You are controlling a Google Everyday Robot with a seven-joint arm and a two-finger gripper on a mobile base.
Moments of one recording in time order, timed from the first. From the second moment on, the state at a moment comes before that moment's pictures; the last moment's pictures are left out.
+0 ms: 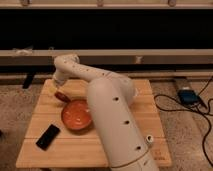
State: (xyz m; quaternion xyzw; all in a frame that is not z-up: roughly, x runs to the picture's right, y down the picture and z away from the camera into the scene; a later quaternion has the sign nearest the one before) arm -0.318 -0.001 0.922 -0.34 -0.19 0.24 0.89
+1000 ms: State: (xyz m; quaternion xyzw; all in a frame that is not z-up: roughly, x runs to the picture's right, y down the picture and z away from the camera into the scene) arm -0.332 0.013 0.899 -0.31 -0.18 0.18 0.91
